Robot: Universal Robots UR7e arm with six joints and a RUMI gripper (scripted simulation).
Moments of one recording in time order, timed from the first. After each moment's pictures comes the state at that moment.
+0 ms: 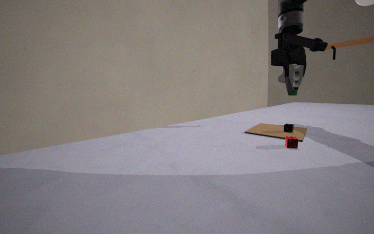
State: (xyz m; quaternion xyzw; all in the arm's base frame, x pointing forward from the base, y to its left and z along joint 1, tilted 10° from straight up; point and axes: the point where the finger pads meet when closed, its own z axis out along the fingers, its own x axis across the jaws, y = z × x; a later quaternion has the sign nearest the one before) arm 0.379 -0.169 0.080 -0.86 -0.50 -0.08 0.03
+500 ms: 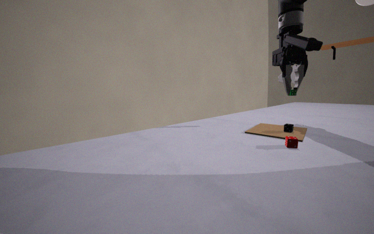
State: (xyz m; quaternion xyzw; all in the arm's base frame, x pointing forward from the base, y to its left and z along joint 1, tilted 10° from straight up) arm 0.381 -0.165 0.081 -0.91 -0.40 -0.08 0.04
